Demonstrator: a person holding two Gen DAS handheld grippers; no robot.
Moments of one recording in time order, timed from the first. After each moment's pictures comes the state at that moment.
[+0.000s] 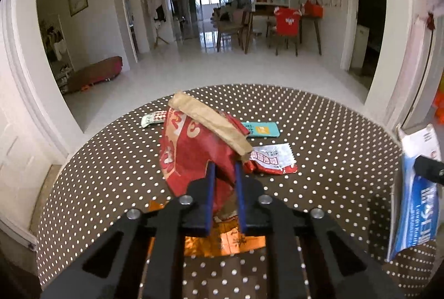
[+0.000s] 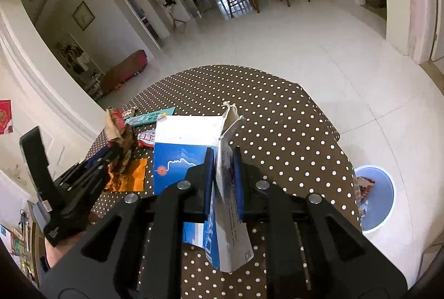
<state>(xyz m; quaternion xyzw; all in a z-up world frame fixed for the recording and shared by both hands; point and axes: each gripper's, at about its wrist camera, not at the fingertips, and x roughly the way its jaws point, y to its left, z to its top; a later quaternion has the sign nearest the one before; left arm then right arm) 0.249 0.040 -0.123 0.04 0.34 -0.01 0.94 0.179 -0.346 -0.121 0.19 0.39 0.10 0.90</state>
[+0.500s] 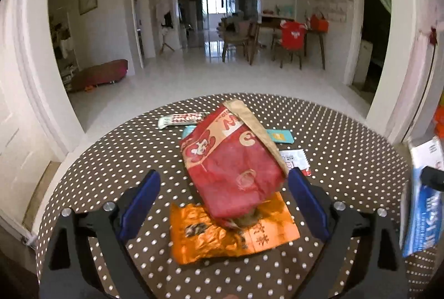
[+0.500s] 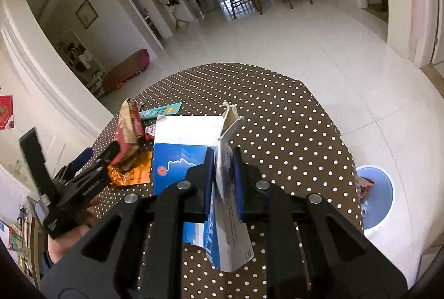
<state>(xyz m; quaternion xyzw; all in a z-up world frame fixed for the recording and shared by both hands) 0.247 0.054 -0.129 0.03 0.33 0.00 0.94 0.176 -0.341 -0.120 0.18 0.39 0.11 0.90</state>
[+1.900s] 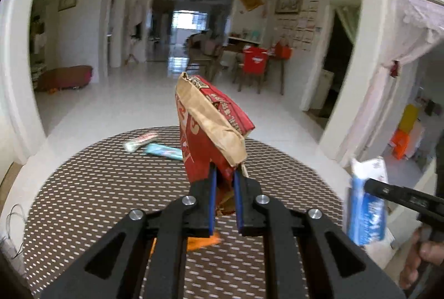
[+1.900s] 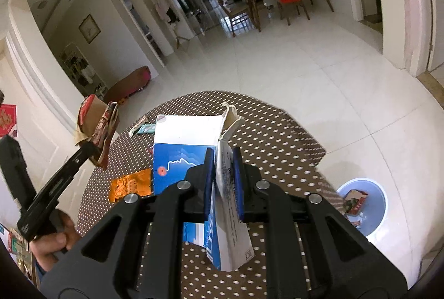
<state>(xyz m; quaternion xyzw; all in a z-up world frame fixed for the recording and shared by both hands) 0.192 0.040 -0.060 -0.04 0.27 -0.12 0.95 0.145 -0.394 -0.094 0.20 0.34 0.09 0.92</state>
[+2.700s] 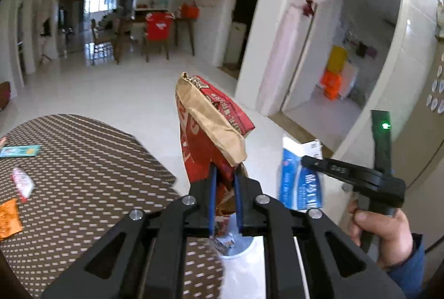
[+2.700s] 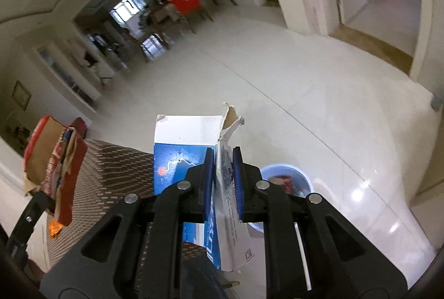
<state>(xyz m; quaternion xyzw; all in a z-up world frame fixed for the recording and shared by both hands) 0.162 -0.233 -0.106 0.03 0.34 -0.33 0.88 0.083 -0.639 -0.189 0.31 0.36 -0.11 0.87</state>
